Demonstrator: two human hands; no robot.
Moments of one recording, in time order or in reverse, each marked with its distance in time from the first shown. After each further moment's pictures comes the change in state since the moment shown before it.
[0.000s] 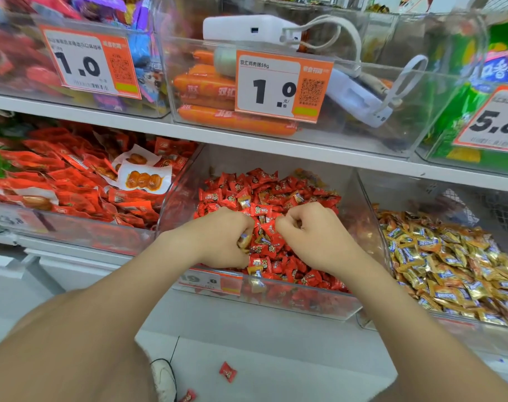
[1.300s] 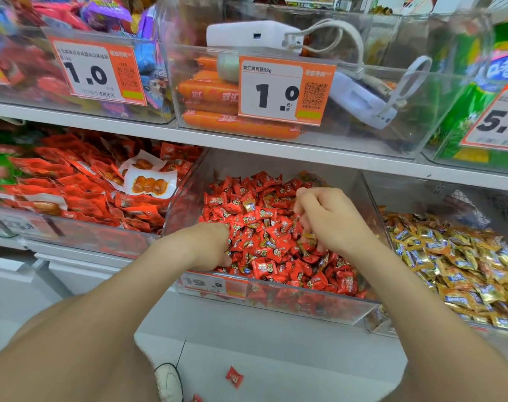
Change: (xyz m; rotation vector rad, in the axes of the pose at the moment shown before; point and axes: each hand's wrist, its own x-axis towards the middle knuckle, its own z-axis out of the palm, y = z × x) left_hand -0.010 -0.017 -0.001 0.033 -0.198 -0.317; right_hand 0.015 0.004 -0.016 0.272 0.084 0.092
